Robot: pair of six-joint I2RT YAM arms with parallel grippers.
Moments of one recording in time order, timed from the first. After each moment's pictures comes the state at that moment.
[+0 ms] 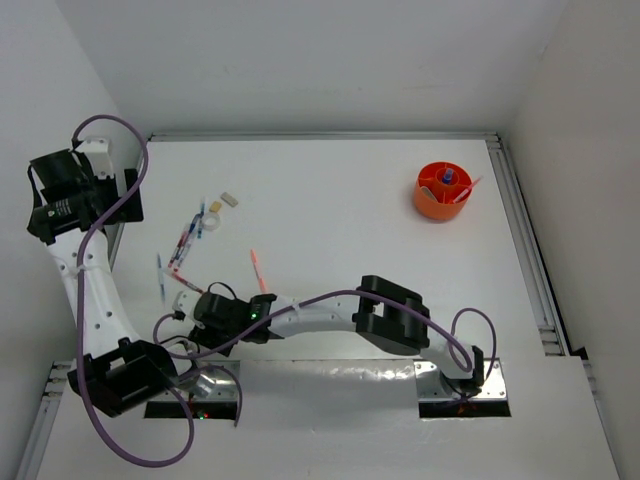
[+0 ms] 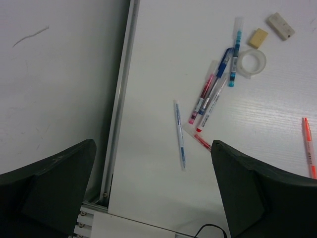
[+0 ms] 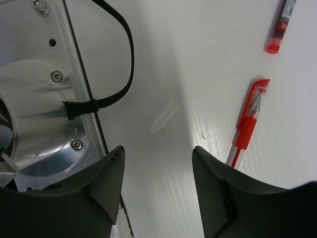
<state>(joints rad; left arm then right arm) 0.51 1.17 1.39 -0.93 0.12 0.32 1.38 2.26 1.67 -0.21 0.07 0.06</state>
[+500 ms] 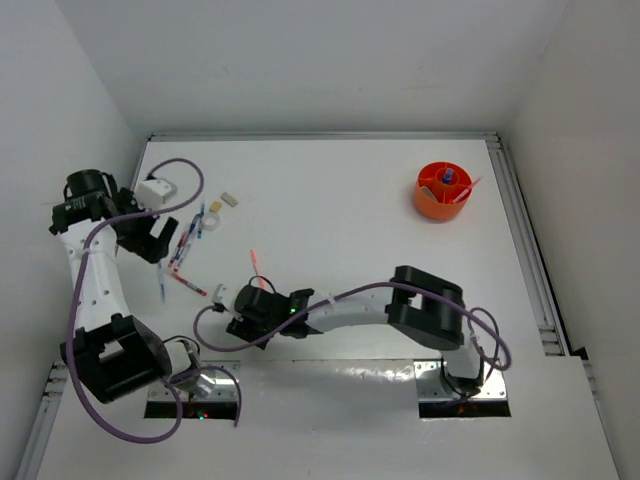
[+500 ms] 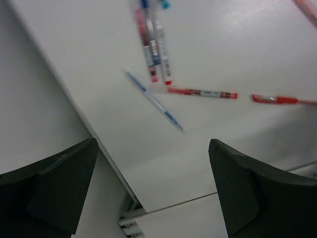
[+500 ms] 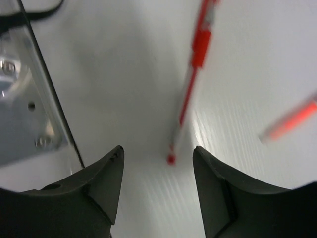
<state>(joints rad) 0.49 1.23 1.25 -1.10 0.34 0.85 1.32 2.09 1.34 -0.07 0.06 0.02</state>
